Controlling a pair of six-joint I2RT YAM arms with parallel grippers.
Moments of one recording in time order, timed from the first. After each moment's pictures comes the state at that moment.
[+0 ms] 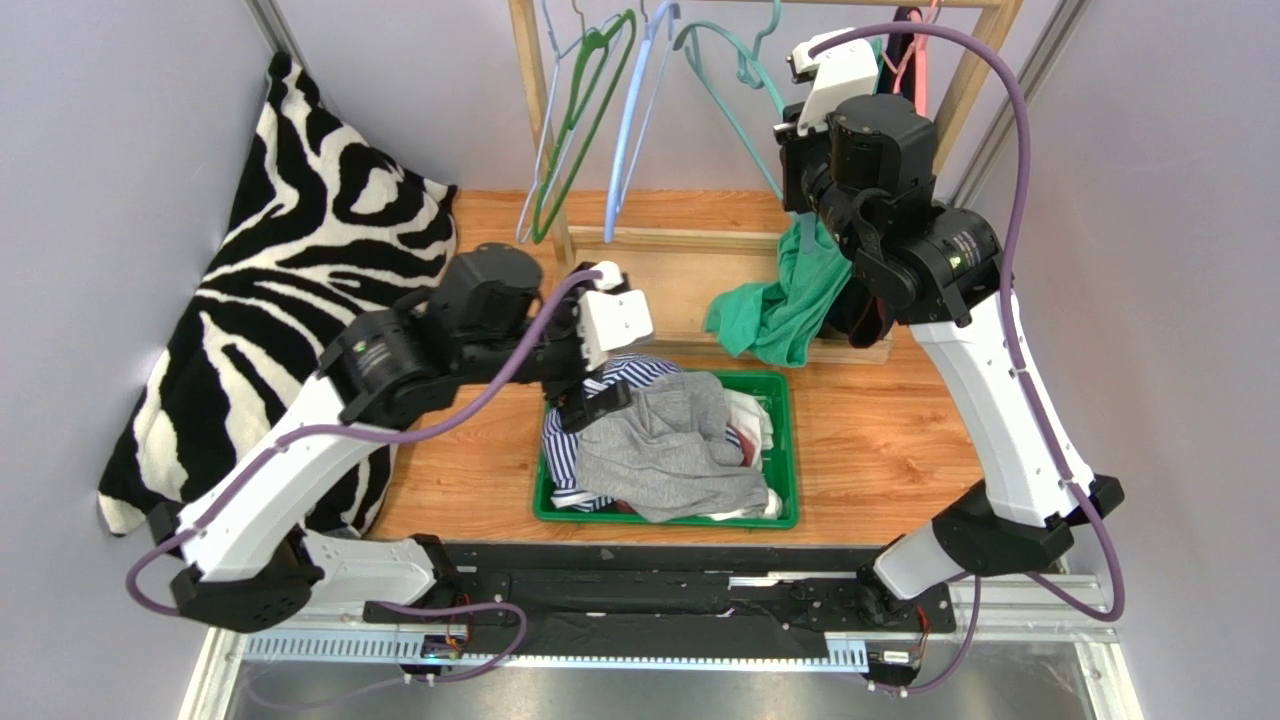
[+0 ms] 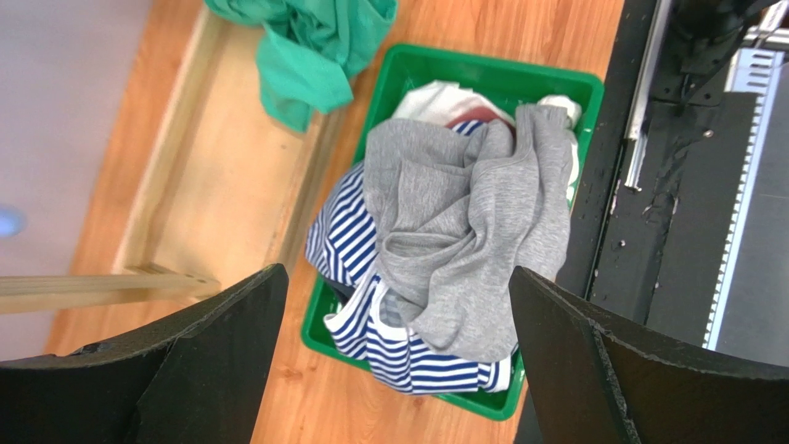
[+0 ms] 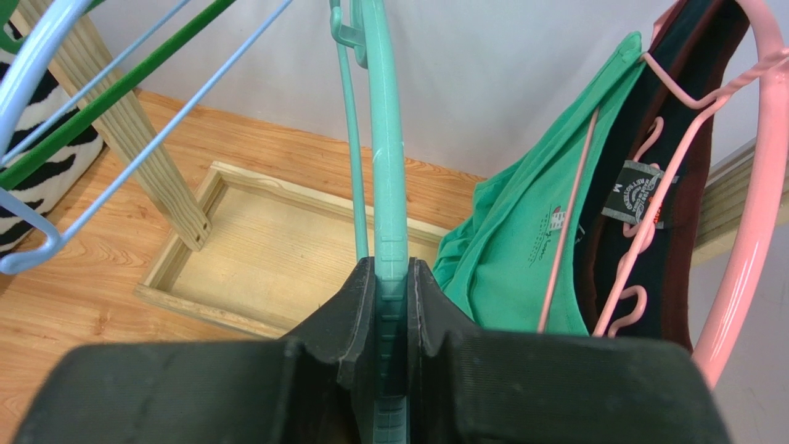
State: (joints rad) left arm -0.94 1.24 1.68 -1.01 0.19 0.40; right arm 0.61 1.52 2.15 -0.84 0.43 -0.03
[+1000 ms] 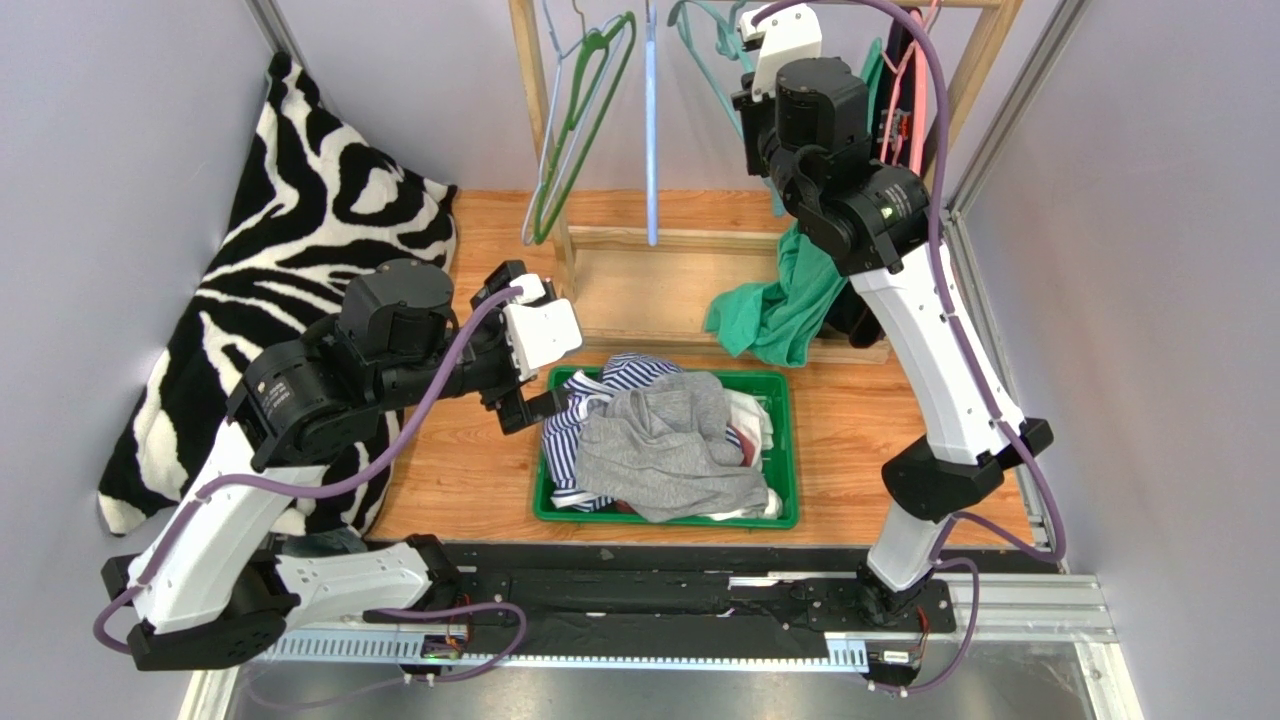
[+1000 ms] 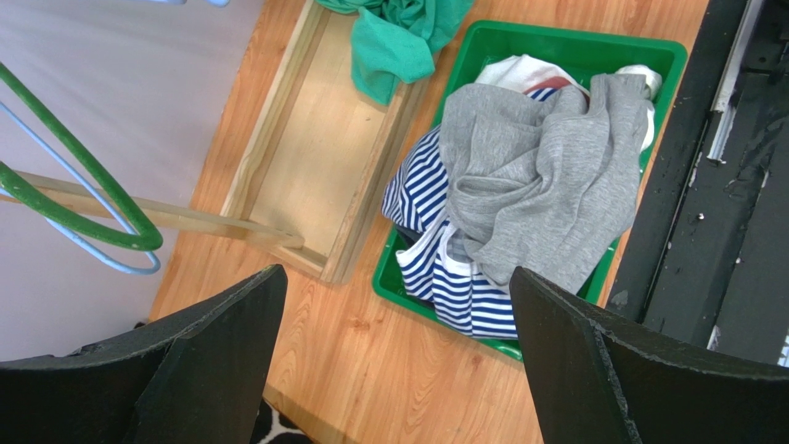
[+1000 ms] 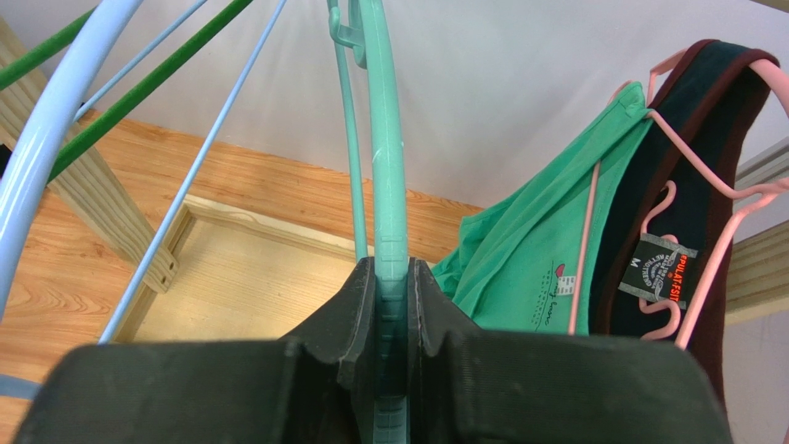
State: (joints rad) left arm -0.88 1.06 1.69 -1.10 0.11 0.51; right arm 0.61 1.75 2.39 -0.83 0.49 -0.09
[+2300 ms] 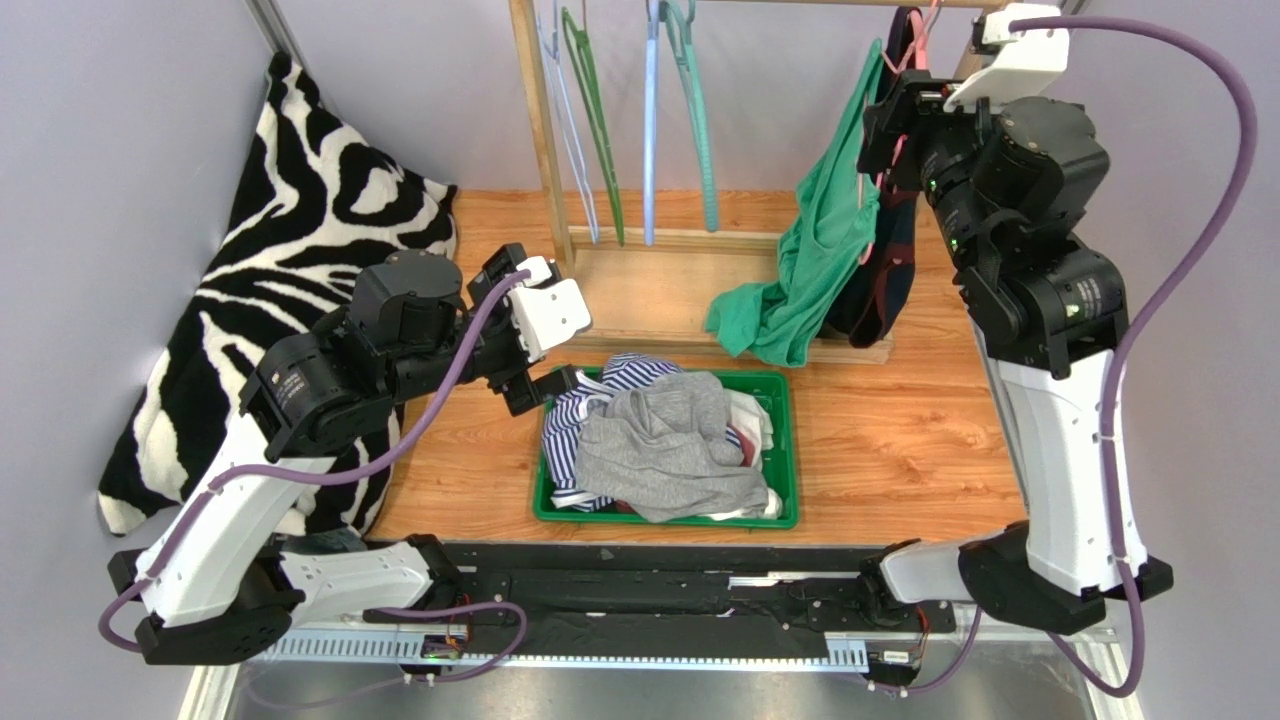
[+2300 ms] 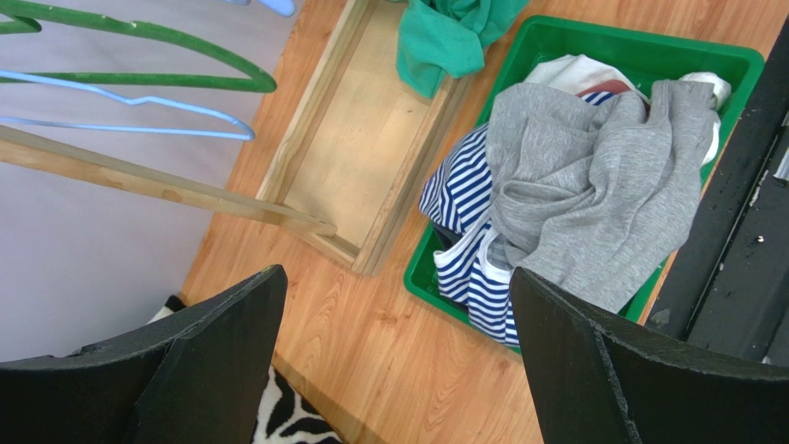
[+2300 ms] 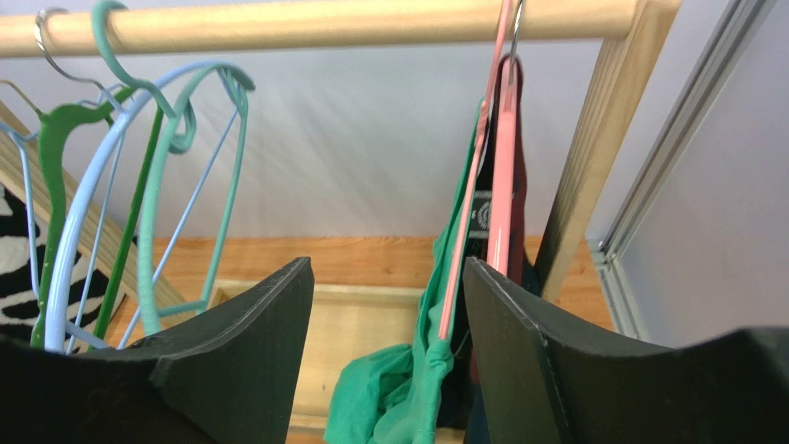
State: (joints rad) left arm -0.86 1.09 1.69 -1.05 0.02 0.51; right arm 0.41 1.38 2.15 -0.74 0.37 0.06
